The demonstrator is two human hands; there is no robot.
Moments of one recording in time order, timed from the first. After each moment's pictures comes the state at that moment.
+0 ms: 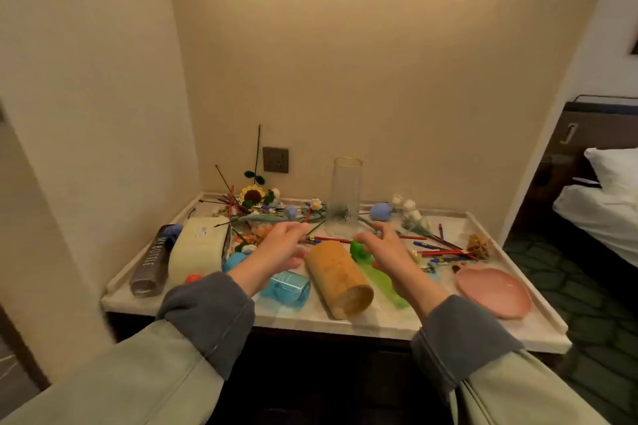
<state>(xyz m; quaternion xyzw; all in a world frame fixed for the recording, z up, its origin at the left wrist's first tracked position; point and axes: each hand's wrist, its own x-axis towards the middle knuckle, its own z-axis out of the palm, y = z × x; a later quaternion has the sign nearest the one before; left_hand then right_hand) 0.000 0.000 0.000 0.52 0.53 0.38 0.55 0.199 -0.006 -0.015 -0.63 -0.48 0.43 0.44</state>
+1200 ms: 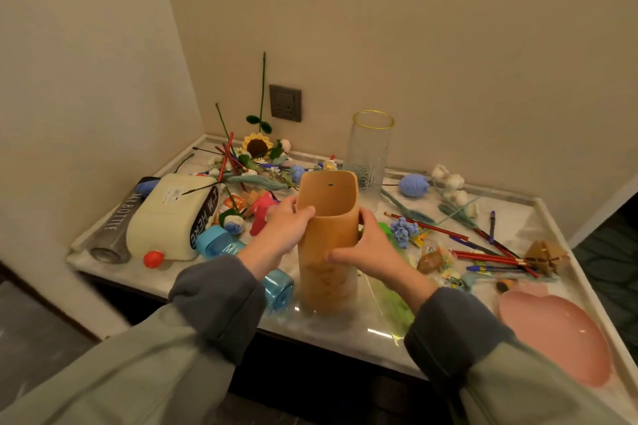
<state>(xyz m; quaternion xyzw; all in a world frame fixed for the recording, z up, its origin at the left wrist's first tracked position) 0.058 0.134 -0.060 0.47 0.67 0.36 0.45 0.229 0.136 -0.091 -0.54 -0.63 0.48 0.29</state>
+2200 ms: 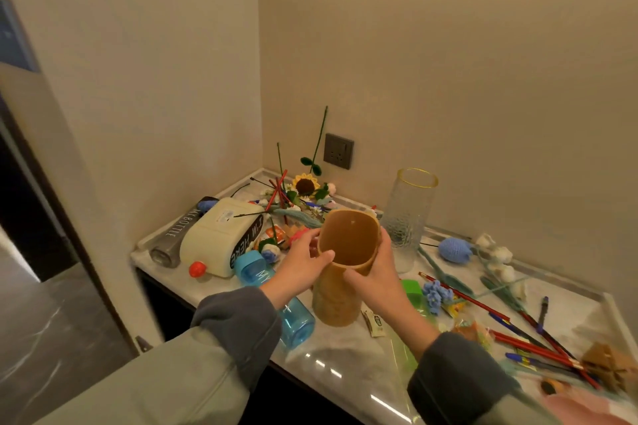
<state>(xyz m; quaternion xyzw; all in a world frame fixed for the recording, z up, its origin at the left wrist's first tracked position) 0.043 0.114 -0.061 0.51 0.64 0.44 0.37 0.200 0.147 -0.079 -0.47 -0.70 0.40 0.36</state>
